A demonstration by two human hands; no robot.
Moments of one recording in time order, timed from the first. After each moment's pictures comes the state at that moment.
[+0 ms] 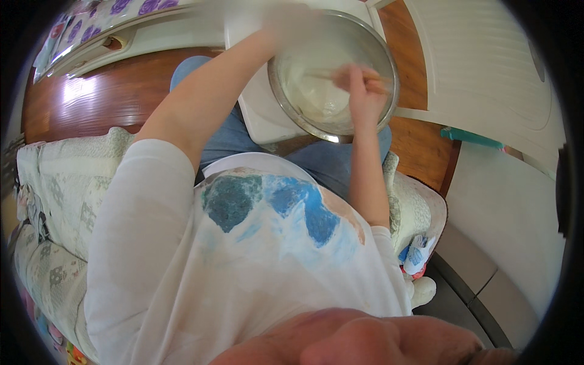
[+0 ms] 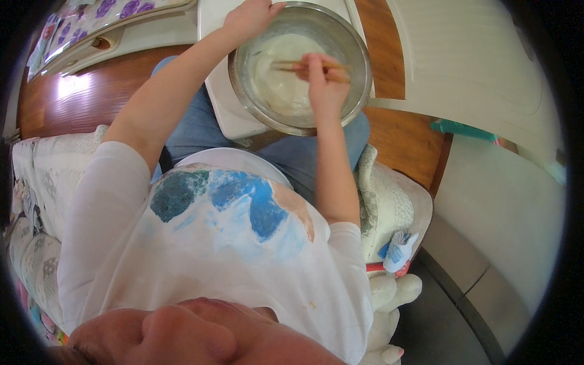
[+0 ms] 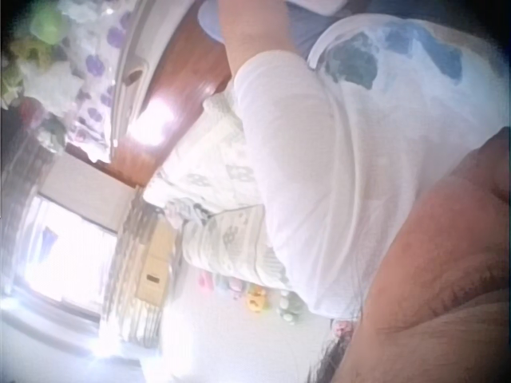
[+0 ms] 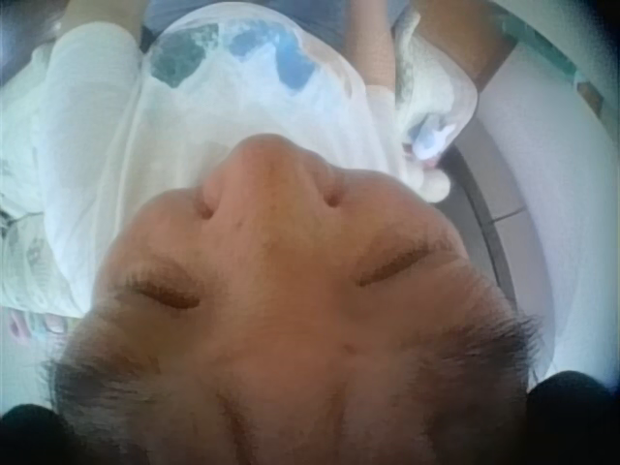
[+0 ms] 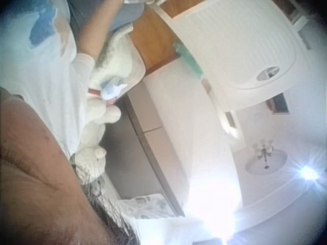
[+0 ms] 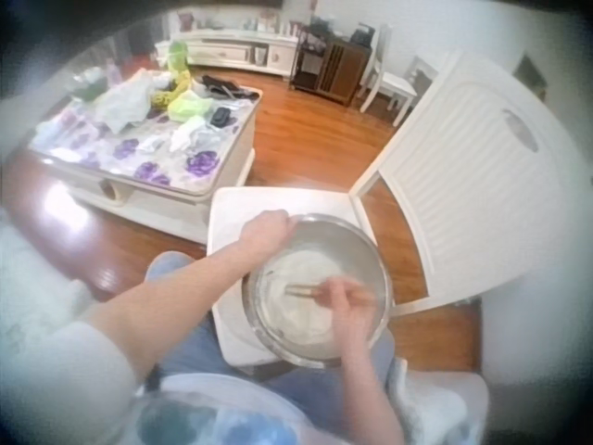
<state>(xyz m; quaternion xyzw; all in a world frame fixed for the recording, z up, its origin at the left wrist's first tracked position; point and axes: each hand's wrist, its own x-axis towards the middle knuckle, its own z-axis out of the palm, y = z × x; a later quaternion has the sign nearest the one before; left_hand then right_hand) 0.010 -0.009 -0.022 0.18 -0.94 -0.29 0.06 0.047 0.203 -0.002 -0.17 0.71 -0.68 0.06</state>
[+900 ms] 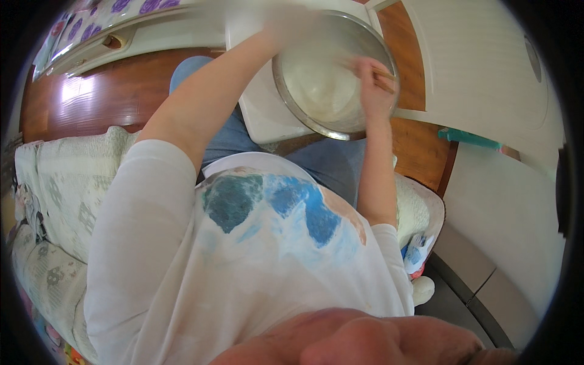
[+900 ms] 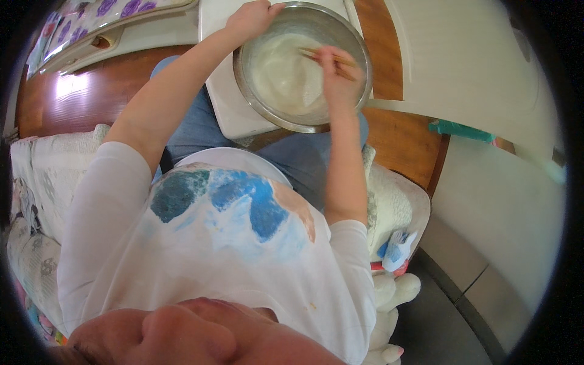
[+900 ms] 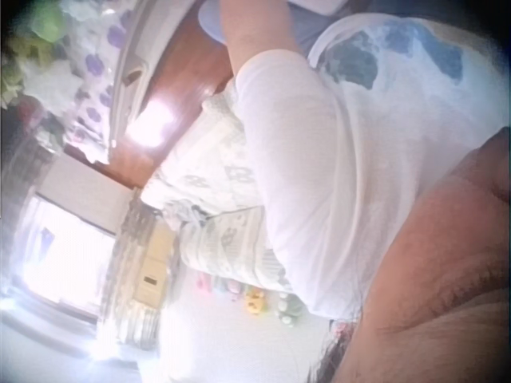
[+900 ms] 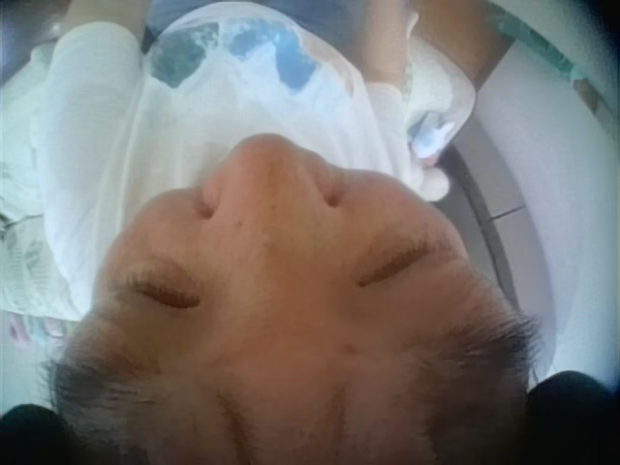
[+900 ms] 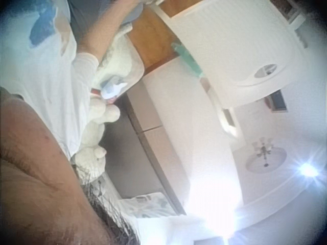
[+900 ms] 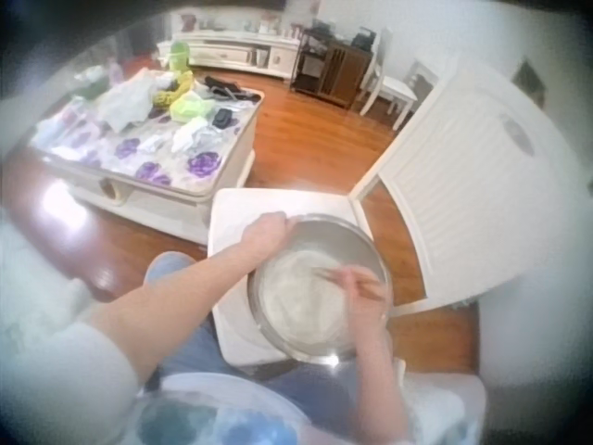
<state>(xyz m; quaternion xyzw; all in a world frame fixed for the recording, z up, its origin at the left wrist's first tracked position) 0.009 -0.010 -0.024 0.21 -0.91 -0.35 0.05 0.018 0.211 0.004 -0.21 0.77 -0.60 0.03</state>
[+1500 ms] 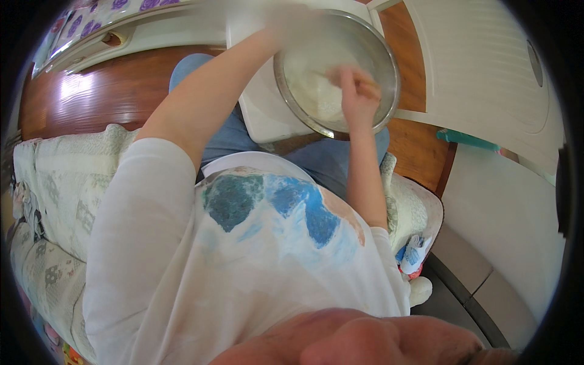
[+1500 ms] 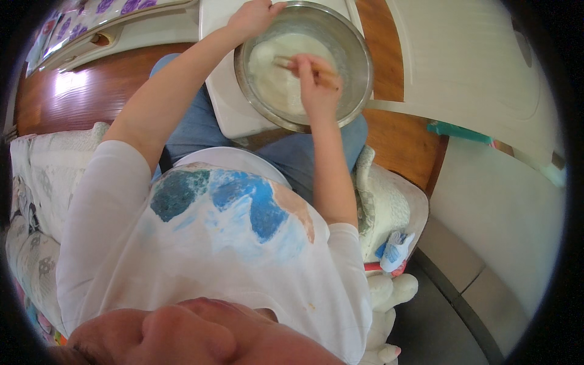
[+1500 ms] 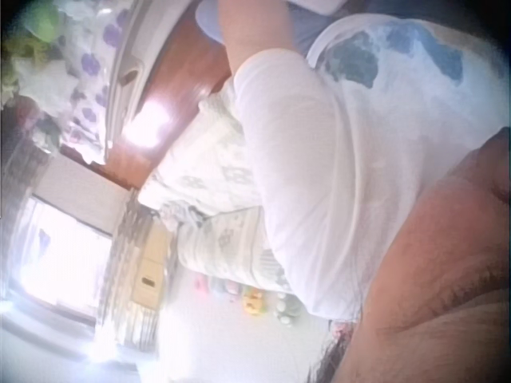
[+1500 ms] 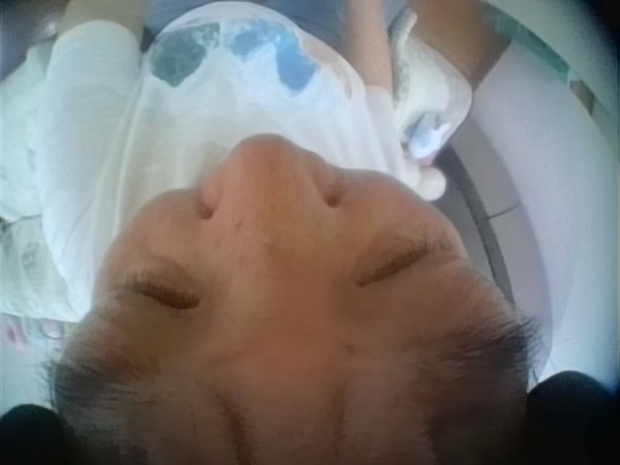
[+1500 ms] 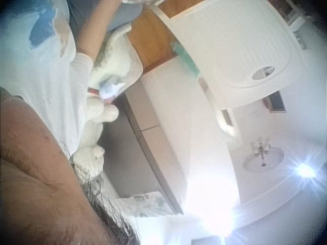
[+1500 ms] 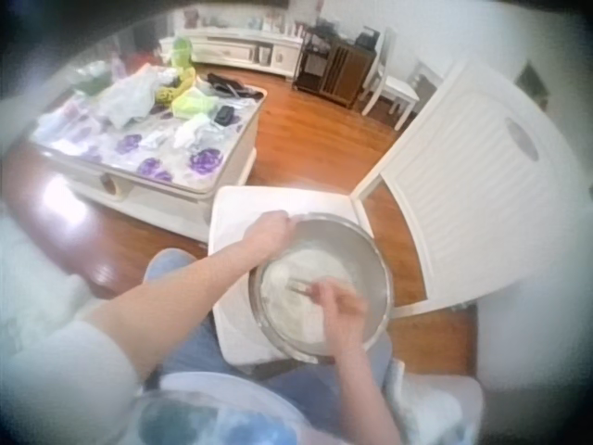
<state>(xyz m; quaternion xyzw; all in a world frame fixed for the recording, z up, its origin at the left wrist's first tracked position) 0.006 -0.013 -0.029 0.20 -0.90 -0.38 0.04 0.052 0.196 -0.006 -0.20 0.73 -0.64 0.07</state>
